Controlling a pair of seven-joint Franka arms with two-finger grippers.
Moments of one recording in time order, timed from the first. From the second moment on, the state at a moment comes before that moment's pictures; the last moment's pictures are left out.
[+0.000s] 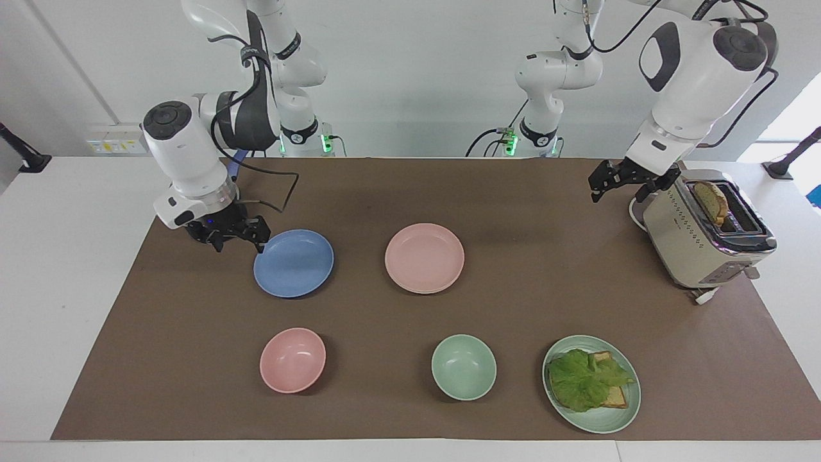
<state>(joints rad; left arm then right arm) 0.02 0.00 -0.11 -1.68 -0.03 1.62 -0.03 -0.06 0.13 0.05 -1.92 -0.02 2.07 0.03</state>
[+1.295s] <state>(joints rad) 0.04 0.00 -0.10 -1.66 -0.03 1.60 0.00 -0.10 0.21 0.05 -2.13 -0.02 2.29 0.00</state>
